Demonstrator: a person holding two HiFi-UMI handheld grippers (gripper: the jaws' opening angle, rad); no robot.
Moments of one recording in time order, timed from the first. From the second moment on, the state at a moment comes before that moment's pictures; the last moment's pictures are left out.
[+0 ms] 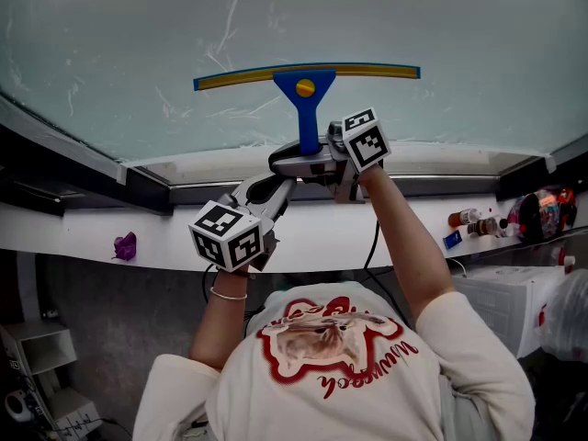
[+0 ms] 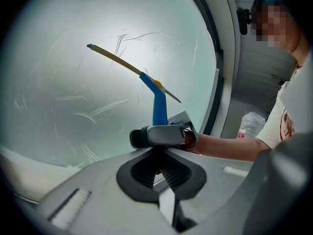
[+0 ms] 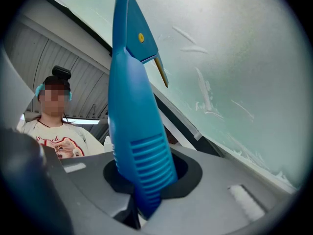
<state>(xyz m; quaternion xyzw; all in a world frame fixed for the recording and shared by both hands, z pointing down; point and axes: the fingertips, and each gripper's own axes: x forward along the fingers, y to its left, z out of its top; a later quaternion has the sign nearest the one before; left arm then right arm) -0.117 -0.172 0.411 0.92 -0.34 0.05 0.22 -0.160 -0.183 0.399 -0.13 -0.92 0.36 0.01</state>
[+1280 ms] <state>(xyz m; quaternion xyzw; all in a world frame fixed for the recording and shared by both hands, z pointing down) -0.117 -0.166 0.447 0.91 -0.34 0.07 0.25 -0.160 -0.178 0.437 -0.13 -0.91 0.40 0.01</state>
